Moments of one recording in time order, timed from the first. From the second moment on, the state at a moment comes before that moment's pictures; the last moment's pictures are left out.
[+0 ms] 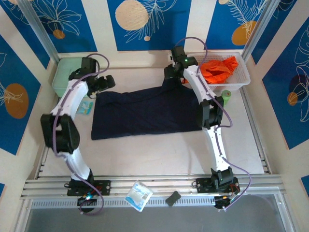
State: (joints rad) left arm -0.09 1.76 1.62 -0.80 0.06 -0.39; right arm 0.33 2.43 2.49 -1.04 0.12 0.15
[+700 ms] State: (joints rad) left arm -0.12 1.58 0.97 -0.70 0.12 -0.49; right arm 0.34 1.63 1.10 -0.83 0.12 0.42
